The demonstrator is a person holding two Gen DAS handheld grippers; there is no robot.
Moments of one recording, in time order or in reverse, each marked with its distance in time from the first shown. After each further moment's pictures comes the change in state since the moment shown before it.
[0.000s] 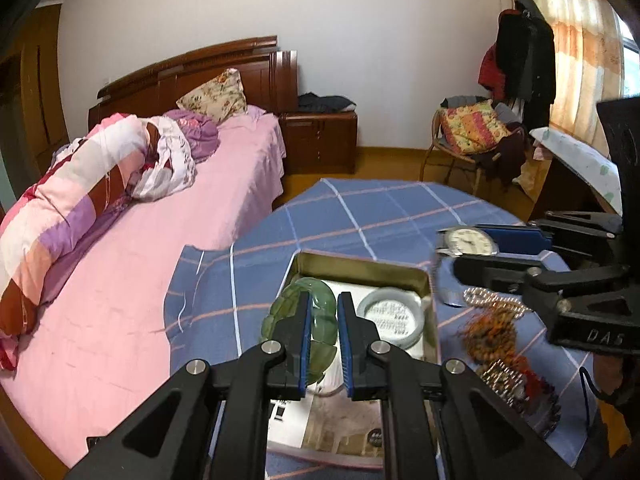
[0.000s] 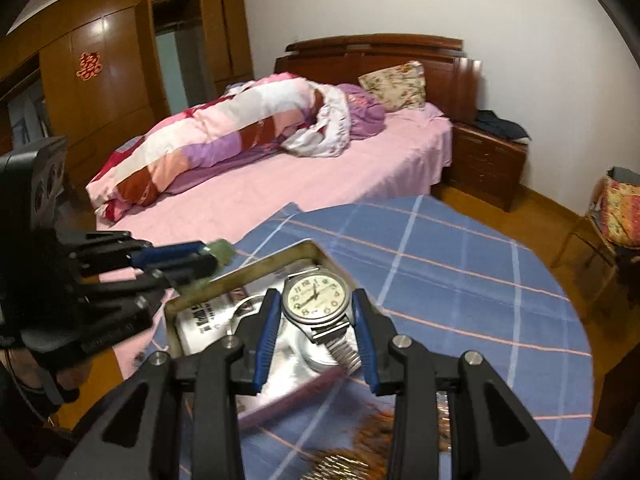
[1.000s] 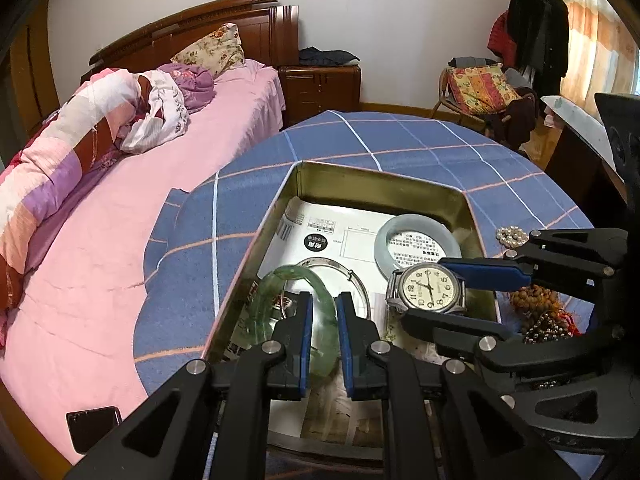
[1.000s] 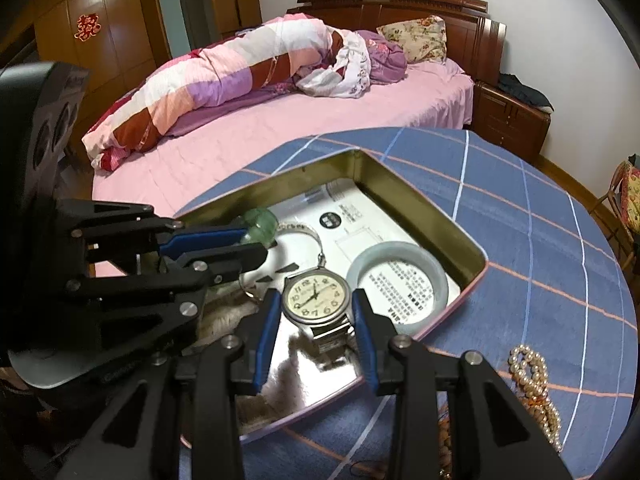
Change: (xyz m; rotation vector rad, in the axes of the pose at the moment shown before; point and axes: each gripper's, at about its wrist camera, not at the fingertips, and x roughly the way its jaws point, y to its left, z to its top) left arm 0.050 0.005 -0.040 -0.016 0.143 -0.008; right arm 0.065 0.030 -0.043 -0.022 0.170 0.016
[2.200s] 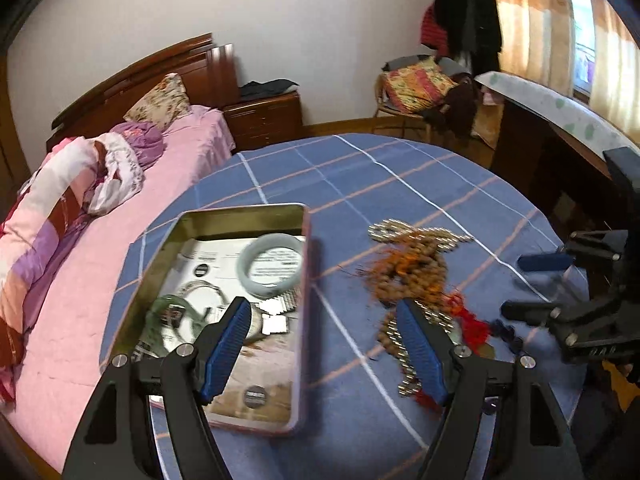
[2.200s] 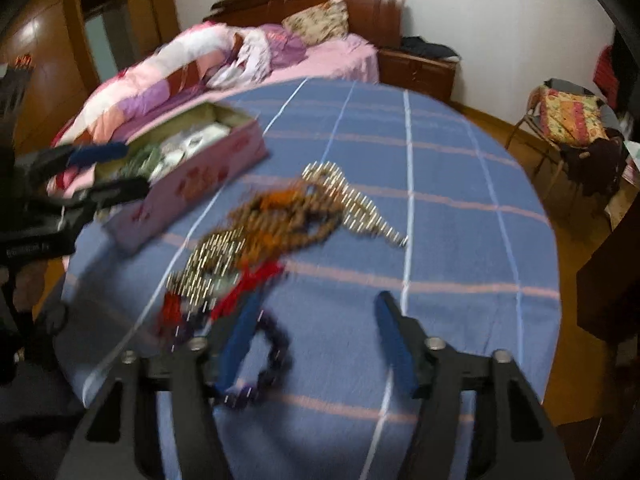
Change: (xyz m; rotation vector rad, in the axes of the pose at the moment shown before) left arm -0.048 -0.108 -0.017 0.208 -0.090 -0.073; right arm -0.109 -0.086 -0.130 0.194 0.031 -0.175
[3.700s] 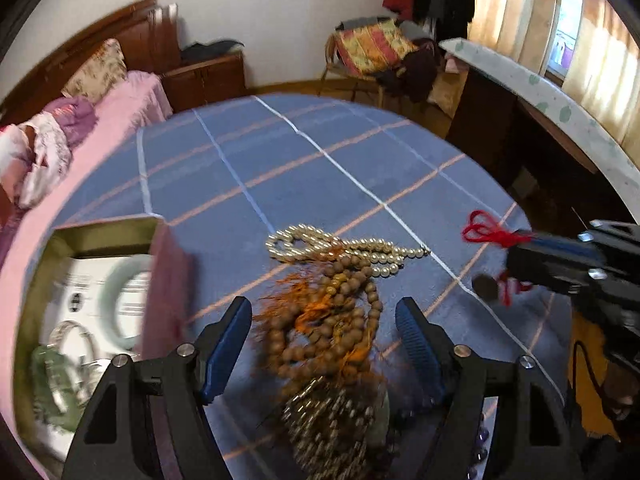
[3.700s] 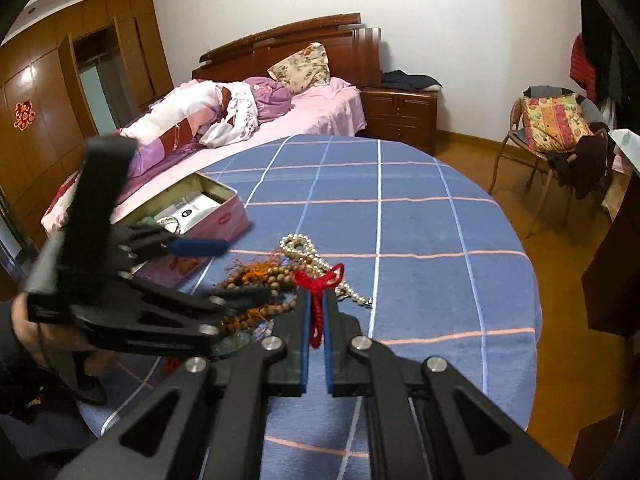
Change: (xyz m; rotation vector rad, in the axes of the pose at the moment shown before) left arm 0.095 -0.056 0.040 0.008 0.174 -0.201; right arm -0.028 -0.034 0.022 0.112 -0.195 0.017
